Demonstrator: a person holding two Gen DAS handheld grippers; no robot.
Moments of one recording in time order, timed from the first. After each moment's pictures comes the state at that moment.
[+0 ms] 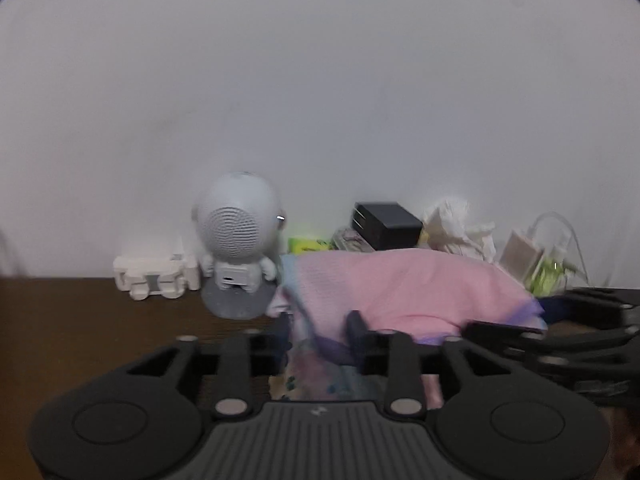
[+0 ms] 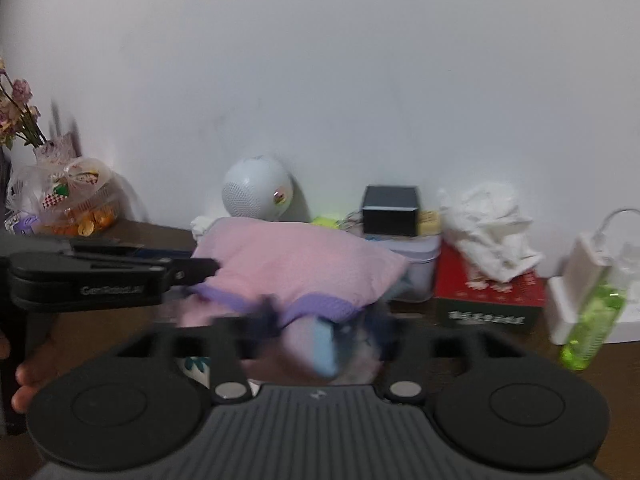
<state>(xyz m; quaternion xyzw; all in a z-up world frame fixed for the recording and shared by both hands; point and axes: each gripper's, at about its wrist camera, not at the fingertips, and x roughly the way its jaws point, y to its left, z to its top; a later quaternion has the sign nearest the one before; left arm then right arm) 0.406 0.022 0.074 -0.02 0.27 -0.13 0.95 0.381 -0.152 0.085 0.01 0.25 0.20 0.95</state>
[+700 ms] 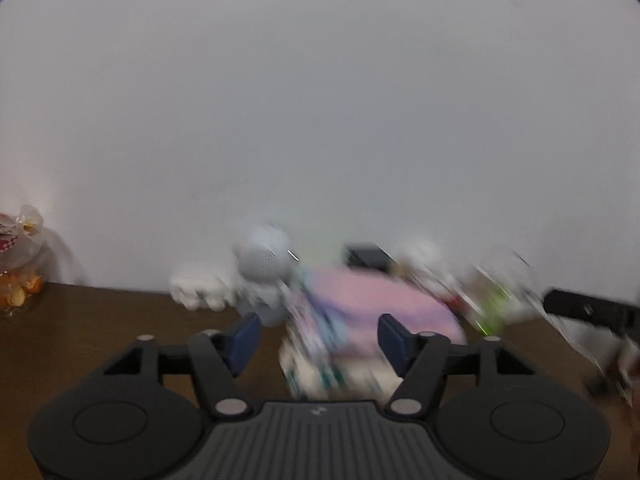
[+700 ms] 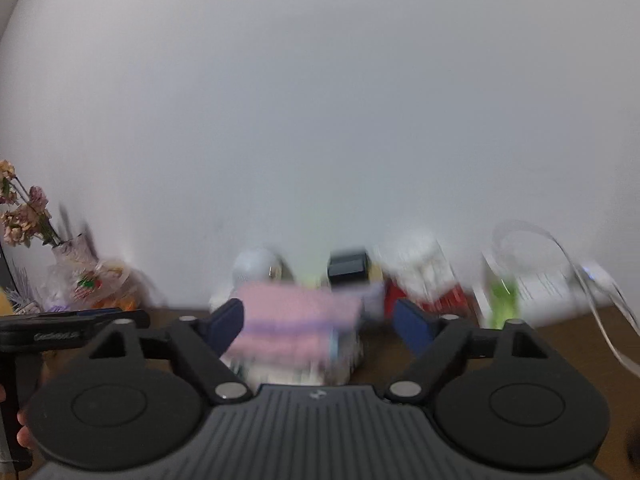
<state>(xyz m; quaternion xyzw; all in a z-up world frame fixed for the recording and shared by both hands) 0.254 0.043 0.138 -0.01 0.23 -0.12 0.97 0.241 -0.221 0.134 0.10 0.19 0.16 0.96</state>
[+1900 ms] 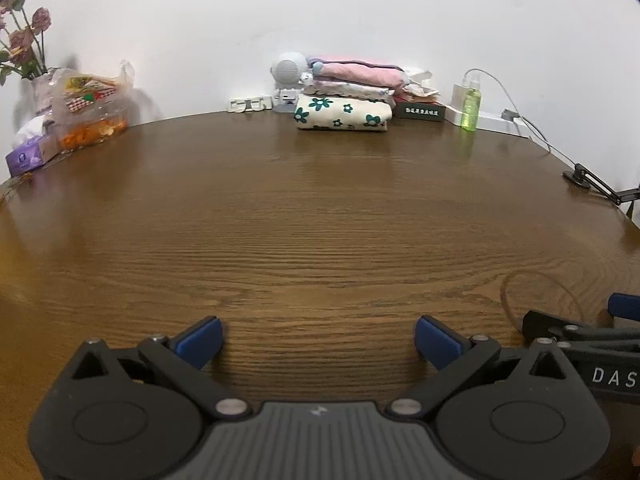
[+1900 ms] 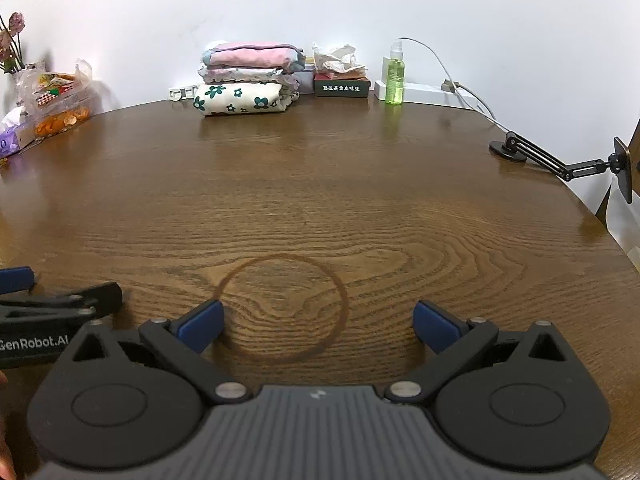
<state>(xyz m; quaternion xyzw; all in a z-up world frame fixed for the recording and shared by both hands) -0.006 0.000 0.005 0.02 0.34 0.00 0.94 -0.009 -0.181 0.014 0.00 0.34 0.01 0.94</state>
